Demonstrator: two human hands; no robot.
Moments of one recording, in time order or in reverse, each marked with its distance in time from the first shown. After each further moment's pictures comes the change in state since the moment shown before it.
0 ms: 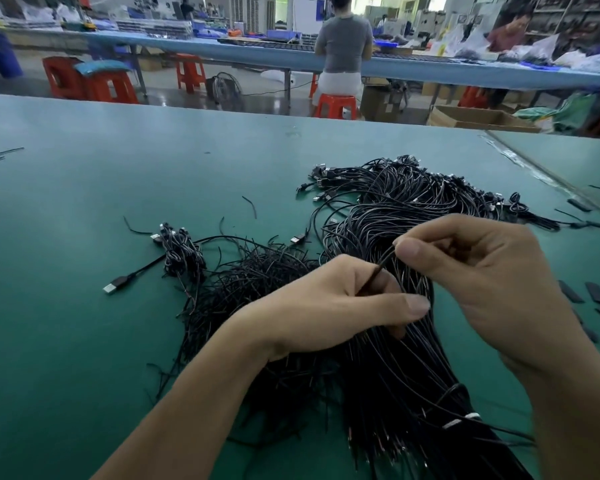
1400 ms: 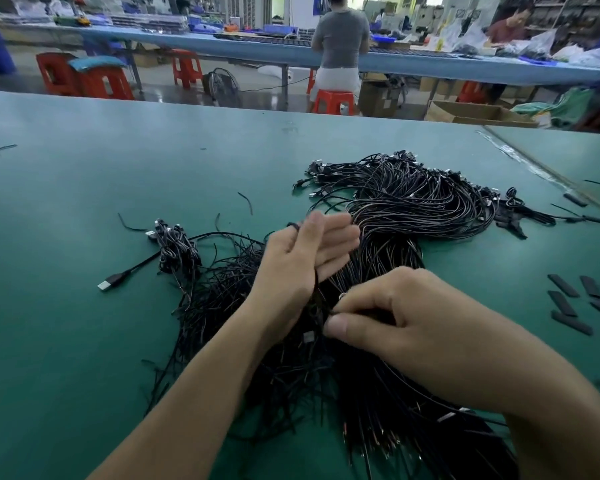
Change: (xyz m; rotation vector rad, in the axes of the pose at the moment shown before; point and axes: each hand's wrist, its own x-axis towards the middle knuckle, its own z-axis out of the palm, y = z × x) left_hand 0.021 -0.031 -0.002 -0.473 0.657 0.085; right_hand -0.014 -0.021 0.024 -0.494 -0.610 0.144
